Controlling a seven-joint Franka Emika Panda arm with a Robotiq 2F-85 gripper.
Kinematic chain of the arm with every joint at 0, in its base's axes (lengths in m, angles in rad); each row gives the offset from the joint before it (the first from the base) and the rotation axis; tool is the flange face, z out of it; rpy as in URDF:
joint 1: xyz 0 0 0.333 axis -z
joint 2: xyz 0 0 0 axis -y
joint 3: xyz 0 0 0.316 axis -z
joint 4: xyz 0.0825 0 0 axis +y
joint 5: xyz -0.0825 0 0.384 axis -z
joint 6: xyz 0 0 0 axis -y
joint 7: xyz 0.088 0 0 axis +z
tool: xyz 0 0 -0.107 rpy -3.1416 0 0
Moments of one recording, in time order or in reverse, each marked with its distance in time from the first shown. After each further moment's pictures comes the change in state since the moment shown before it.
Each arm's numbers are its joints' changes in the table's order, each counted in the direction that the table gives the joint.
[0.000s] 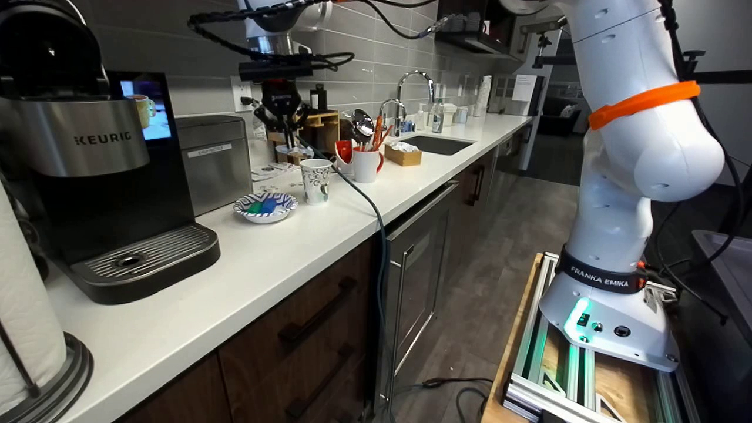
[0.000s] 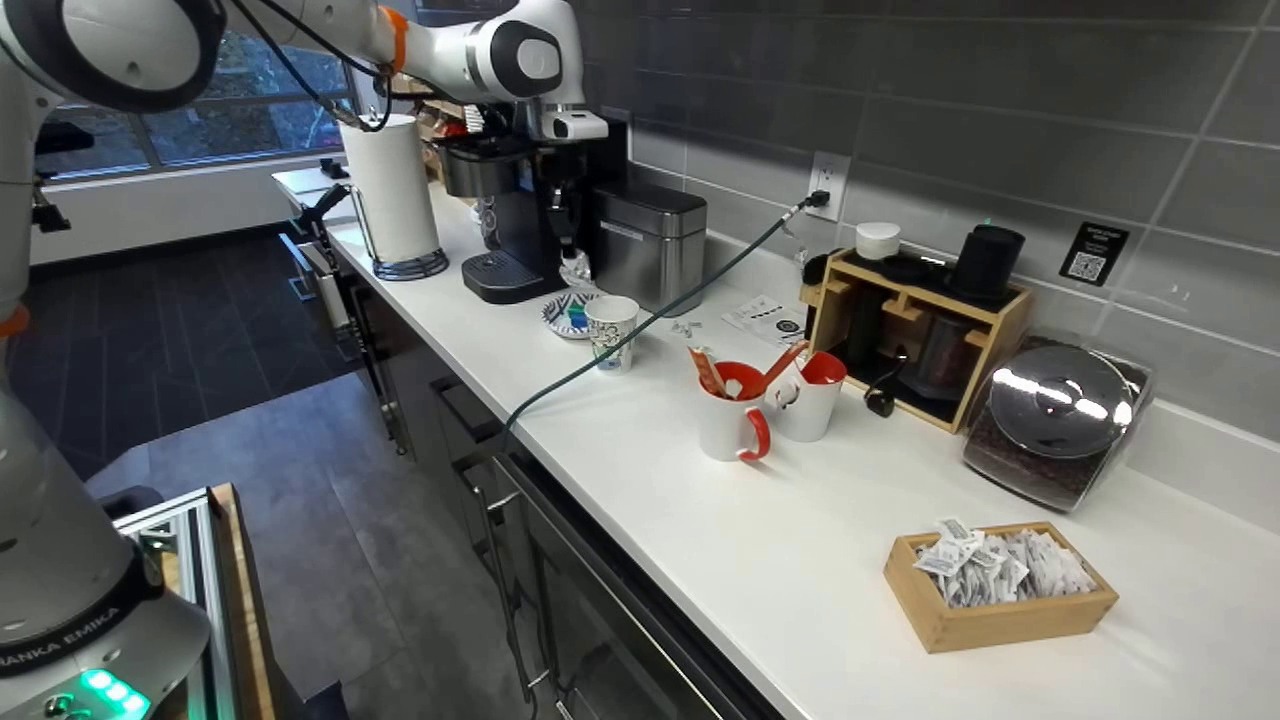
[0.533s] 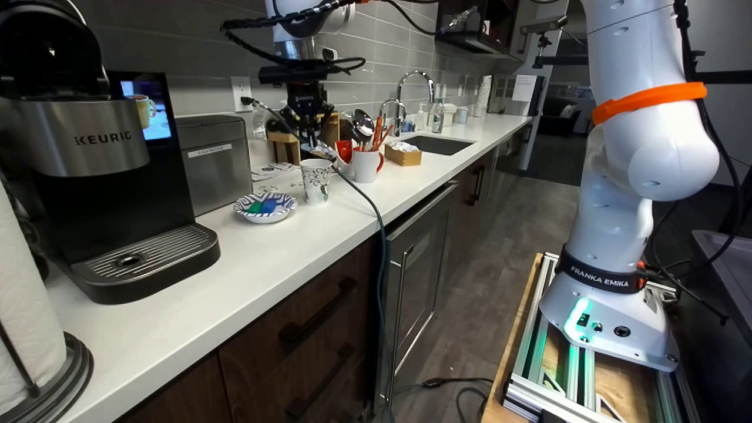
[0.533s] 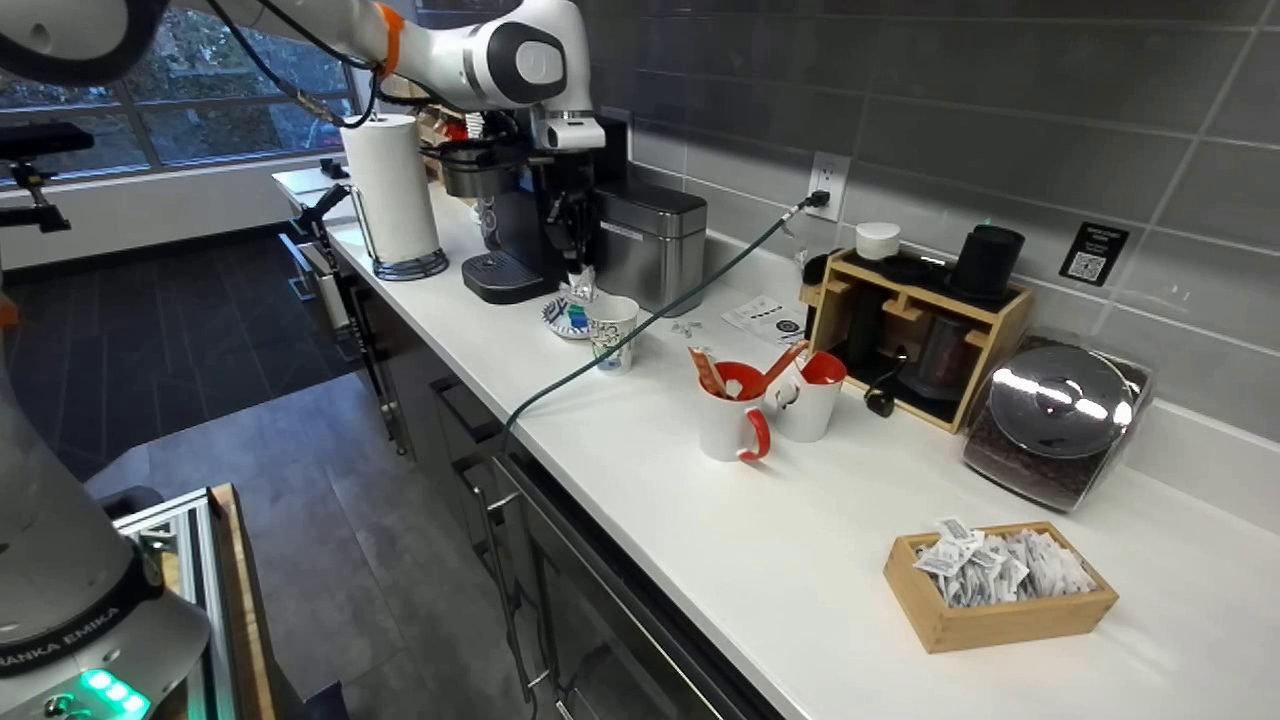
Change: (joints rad) arm 0.061 0.104 -0.001 0.163 0.027 0.054 -0.205
